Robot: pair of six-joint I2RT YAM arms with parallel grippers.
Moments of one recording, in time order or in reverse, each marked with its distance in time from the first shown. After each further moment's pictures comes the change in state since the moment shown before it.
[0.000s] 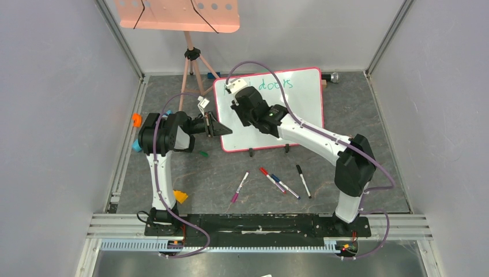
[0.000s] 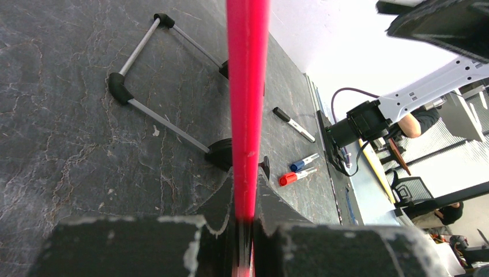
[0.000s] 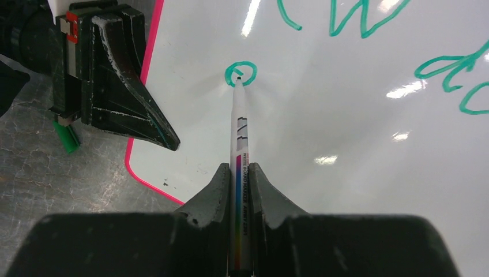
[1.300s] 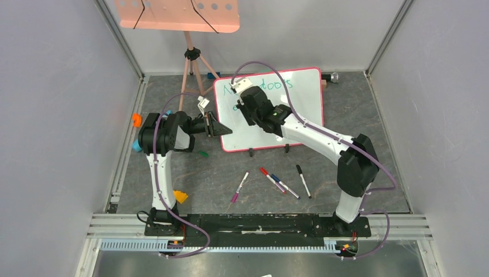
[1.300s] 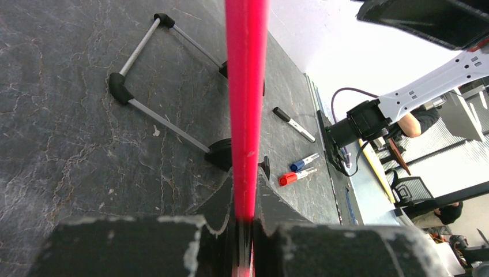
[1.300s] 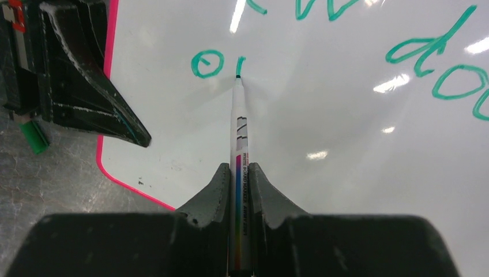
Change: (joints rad) left arm 0.000 0.000 0.002 -0.001 0.001 0.000; right arm -0.039 -0.013 -0.021 0.012 0.018 -0.022
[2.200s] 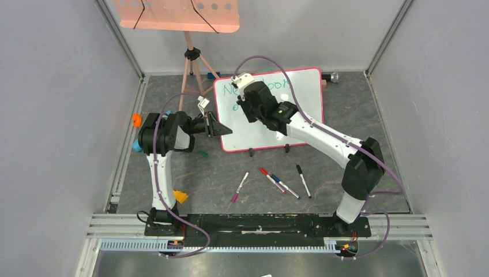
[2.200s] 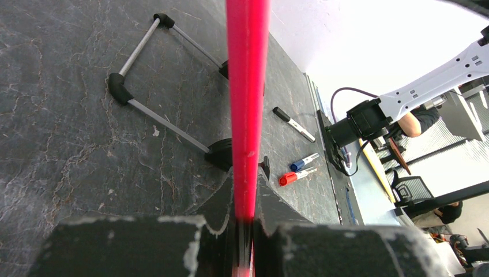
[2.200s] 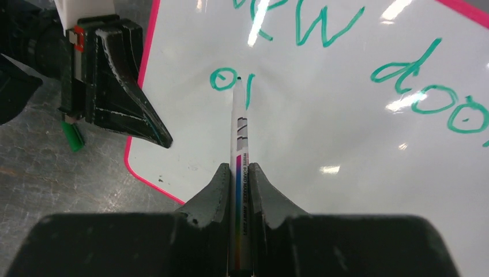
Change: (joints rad) left arm 0.000 0.000 0.000 0.001 0.001 0.000; right arm -0.002 -0.066 -0.014 -0.024 -0.072 0.001
